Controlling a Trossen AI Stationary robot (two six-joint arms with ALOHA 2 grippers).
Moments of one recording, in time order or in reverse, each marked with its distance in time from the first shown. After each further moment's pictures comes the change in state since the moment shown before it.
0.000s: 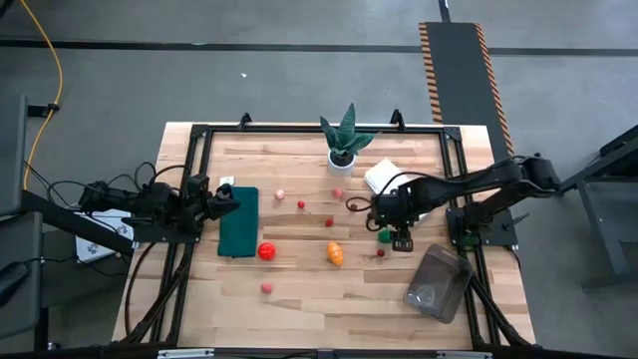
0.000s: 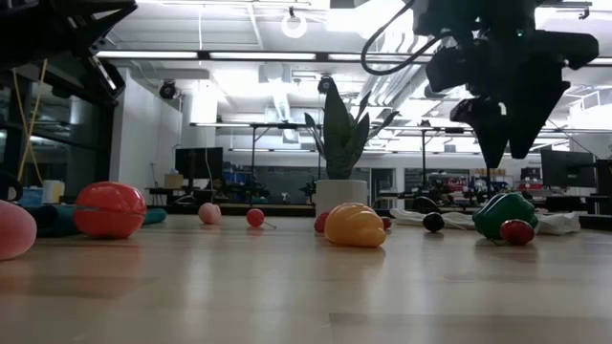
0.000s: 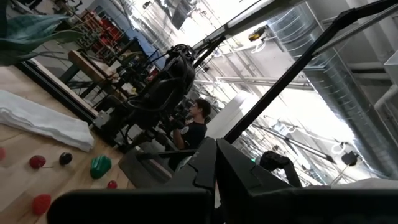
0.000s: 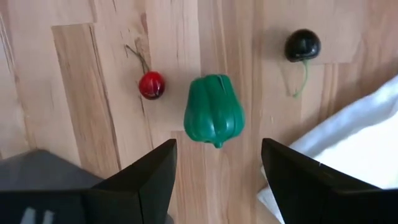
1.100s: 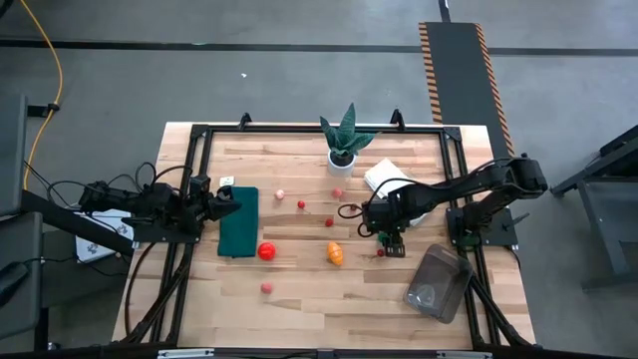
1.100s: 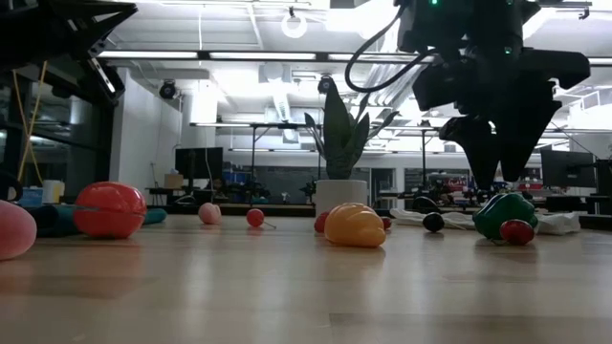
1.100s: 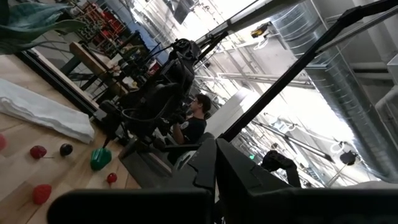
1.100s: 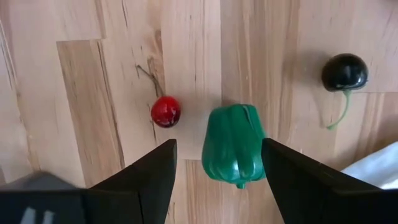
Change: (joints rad) left arm 0.000 0.000 0.000 -0.021 0.009 -0.026; right arm 0.022 0.107 0.000 0.097 -0.038 0.016
